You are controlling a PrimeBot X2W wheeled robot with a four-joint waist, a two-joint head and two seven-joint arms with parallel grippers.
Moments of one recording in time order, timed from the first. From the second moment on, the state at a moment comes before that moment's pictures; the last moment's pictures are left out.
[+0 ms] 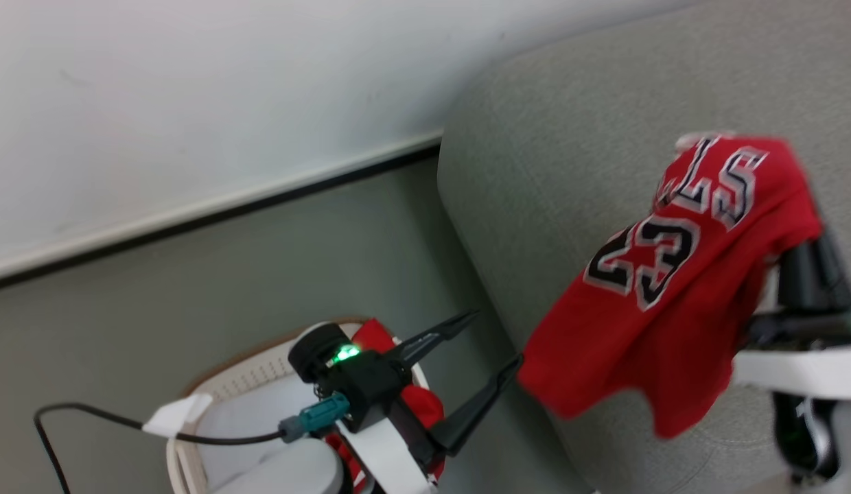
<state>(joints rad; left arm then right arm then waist) -0.57 0.38 -0.95 0.07 -0.51 -0.06 -0.24 -0.31 -0.09 0.01 0.00 0.35 0.13 -0.25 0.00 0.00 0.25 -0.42</state>
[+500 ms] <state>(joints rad) -0.66 0.51 -0.91 -0.02 -0.44 -0.08 -0.25 -0.75 -0.17 -0.37 0.04 0.32 0.13 -0.06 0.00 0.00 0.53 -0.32</state>
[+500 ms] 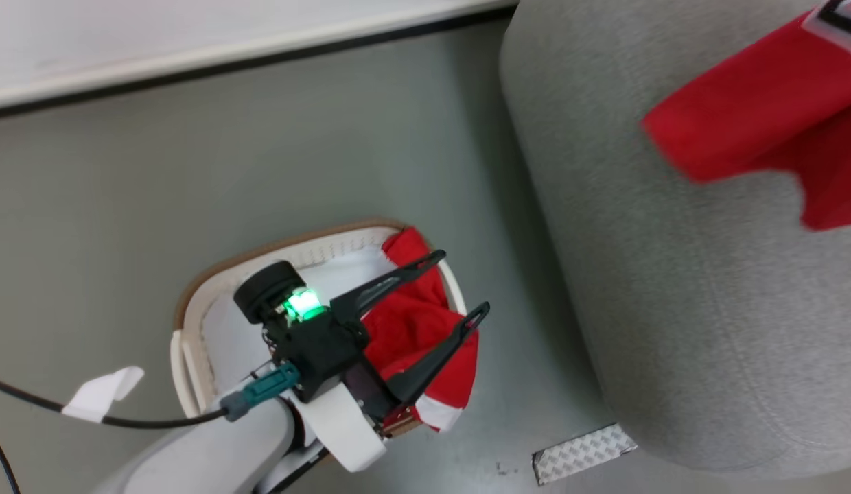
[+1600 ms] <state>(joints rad) -0.65 0.50 -0.85 0.00 -0.43 -0.11 -0.26 -0.70 -0.20 -0.46 0.32 0.06 0.13 0.47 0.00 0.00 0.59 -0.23</state>
